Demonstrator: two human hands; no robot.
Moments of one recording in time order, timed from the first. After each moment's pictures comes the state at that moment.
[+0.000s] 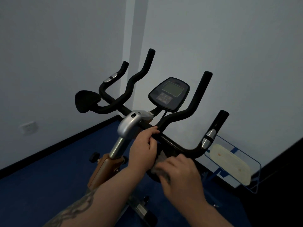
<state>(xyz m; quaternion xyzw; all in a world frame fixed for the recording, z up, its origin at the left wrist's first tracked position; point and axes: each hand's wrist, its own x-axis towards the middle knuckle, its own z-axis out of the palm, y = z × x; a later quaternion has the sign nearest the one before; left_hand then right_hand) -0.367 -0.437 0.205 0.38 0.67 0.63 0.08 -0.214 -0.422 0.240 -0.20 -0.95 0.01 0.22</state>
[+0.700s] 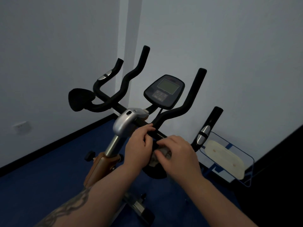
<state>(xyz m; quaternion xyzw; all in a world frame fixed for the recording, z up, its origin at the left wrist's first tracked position) -0.370 -0.435 0.199 0.39 0.67 0.63 0.09 -0.235 -0.393 0.255 -0.25 -0.93 0.08 0.26</state>
